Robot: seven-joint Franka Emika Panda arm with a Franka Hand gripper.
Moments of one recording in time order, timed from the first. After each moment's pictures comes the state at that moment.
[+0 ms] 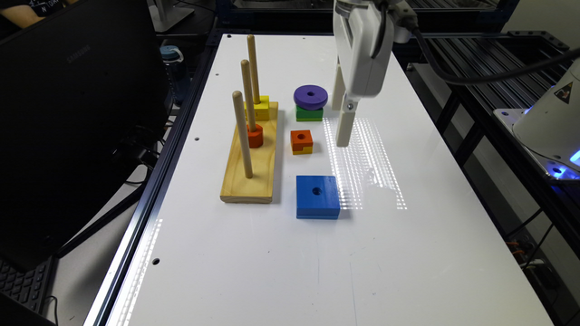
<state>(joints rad) 0.00 0.06 0.20 -2.43 0.00 2.51 1.02</state>
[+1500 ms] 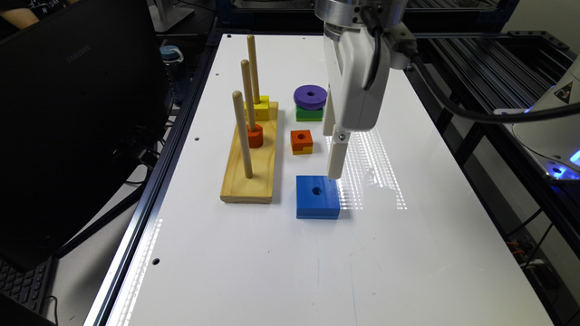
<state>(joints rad) 0.01 0.14 0.30 -2.33 -0.01 2.51 1.11</state>
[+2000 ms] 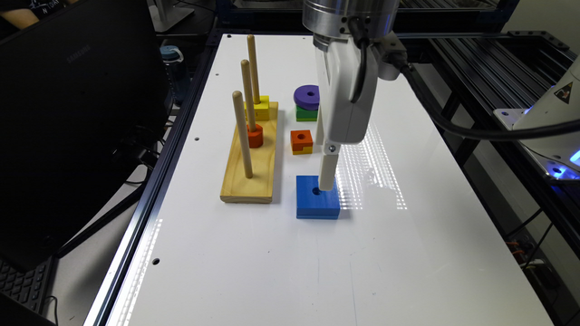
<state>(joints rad) 0.00 0.19 0.30 -2.30 -0.02 2.51 1.13</state>
